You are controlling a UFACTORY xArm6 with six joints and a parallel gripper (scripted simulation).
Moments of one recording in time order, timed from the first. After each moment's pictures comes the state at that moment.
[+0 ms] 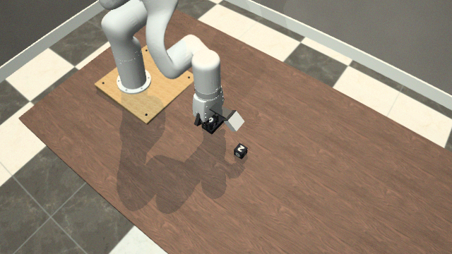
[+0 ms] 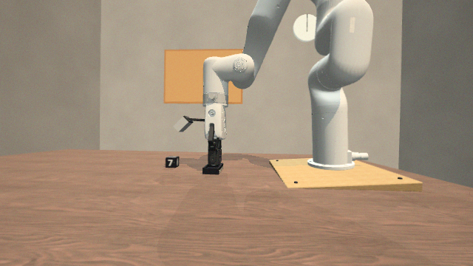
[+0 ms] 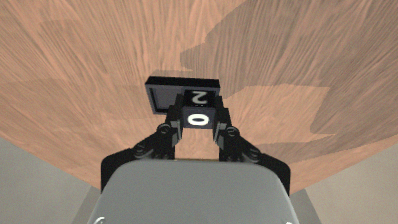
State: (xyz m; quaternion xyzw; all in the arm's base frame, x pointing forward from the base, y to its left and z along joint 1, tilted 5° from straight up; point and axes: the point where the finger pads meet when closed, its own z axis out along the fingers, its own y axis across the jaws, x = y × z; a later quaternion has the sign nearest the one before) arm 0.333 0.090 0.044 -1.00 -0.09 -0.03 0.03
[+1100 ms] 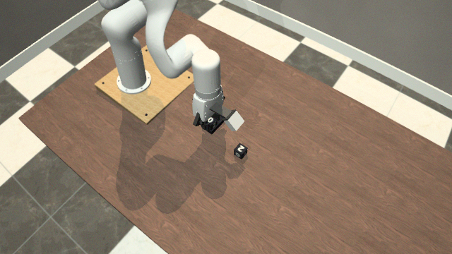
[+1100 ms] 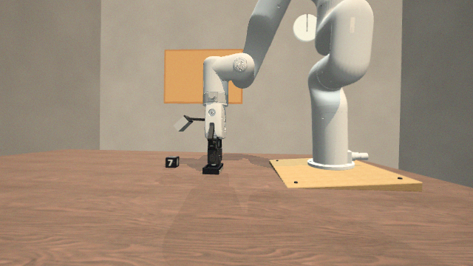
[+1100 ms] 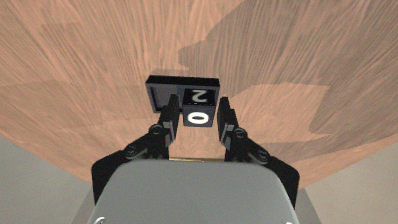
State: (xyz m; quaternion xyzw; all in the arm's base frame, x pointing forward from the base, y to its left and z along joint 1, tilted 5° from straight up) arm 0.332 0.090 0.046 -1.00 -0.09 -0.03 0.02
